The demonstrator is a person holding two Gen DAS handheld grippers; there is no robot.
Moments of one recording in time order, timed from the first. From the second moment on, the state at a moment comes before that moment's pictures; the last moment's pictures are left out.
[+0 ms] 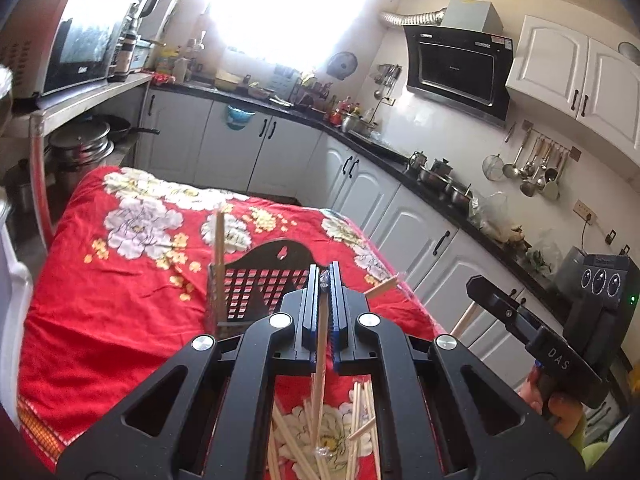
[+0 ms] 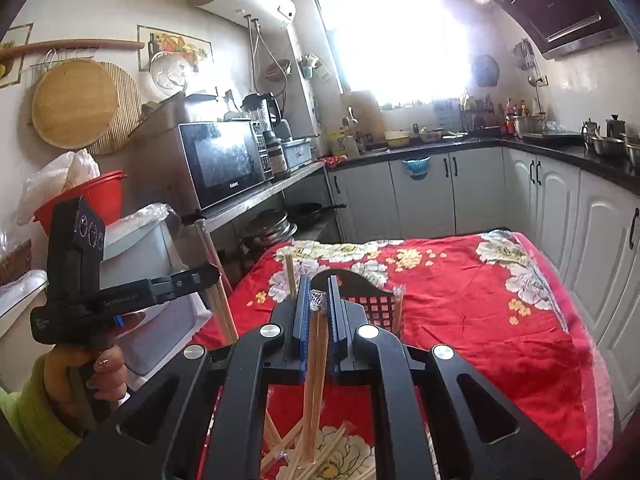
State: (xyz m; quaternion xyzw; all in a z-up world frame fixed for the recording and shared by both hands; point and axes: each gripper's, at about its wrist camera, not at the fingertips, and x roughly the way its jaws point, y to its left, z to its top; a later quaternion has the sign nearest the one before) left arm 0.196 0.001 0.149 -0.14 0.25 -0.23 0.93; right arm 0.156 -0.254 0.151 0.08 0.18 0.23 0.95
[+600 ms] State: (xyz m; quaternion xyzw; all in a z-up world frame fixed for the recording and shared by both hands) left arm 0.228 -0.010 0.207 -0.14 0.20 -0.22 0.95; right arm 0.180 -0.253 0.205 0.06 0.13 0.22 0.96
